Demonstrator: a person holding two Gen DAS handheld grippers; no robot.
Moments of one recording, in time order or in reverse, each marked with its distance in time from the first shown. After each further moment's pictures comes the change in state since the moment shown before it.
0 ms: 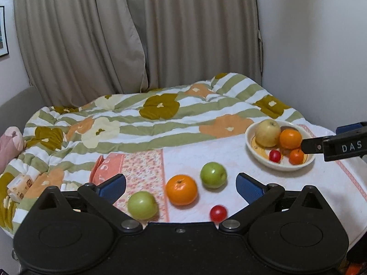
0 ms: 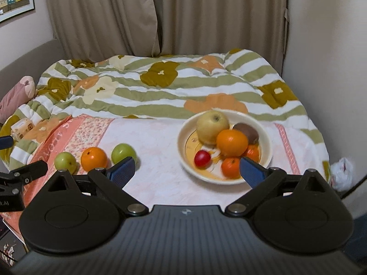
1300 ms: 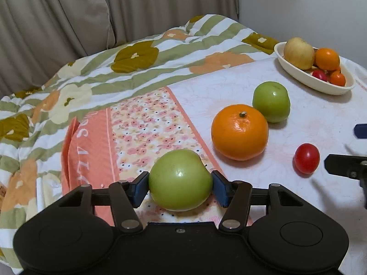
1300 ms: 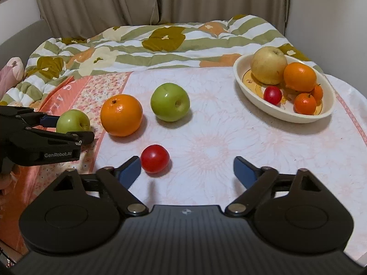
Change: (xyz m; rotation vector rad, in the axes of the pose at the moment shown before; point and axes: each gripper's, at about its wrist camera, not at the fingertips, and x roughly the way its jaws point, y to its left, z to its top) left arm 0.150 0.081 -0.052 0.183 0.223 -0.152; right arm 0.095 0.117 -0.073 0.057 0.121 -0.043
